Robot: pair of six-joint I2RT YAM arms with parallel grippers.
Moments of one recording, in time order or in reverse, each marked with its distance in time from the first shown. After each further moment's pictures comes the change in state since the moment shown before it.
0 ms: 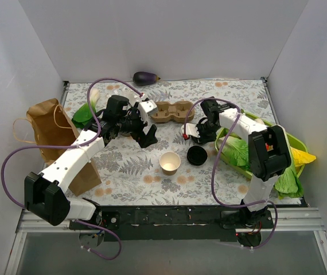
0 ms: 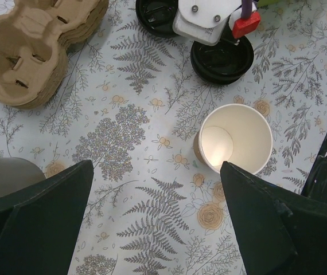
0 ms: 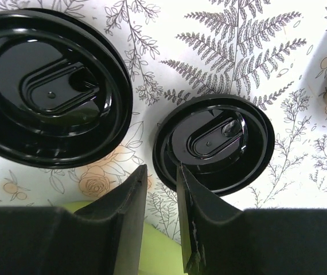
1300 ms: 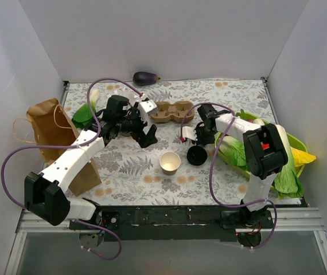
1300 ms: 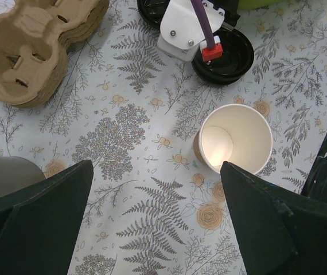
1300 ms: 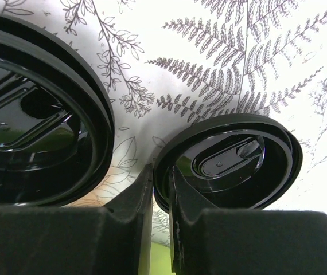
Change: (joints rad) left arm 0.000 0.000 0.000 0.002 -0.003 -0.006; right arm 0.024 0.044 -0.098 0.188 0.108 0.109
